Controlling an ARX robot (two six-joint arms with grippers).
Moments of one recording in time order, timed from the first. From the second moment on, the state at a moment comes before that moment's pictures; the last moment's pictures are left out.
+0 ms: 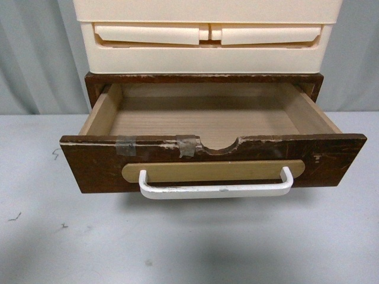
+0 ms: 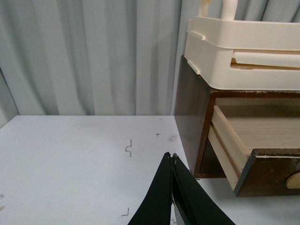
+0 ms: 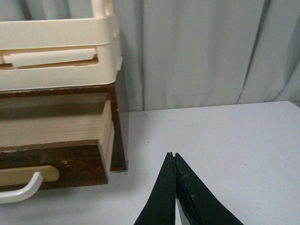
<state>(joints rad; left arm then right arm) 0.00 0.41 0.01 0.41 0.00 -0.02 -0.01 0.55 0.01 0.54 0.01 0.01</state>
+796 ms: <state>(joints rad) 0.00 0.02 0.01 -0.01 0.00 -0.02 0.00 0.20 0.01 0.20 0.00 0.01</state>
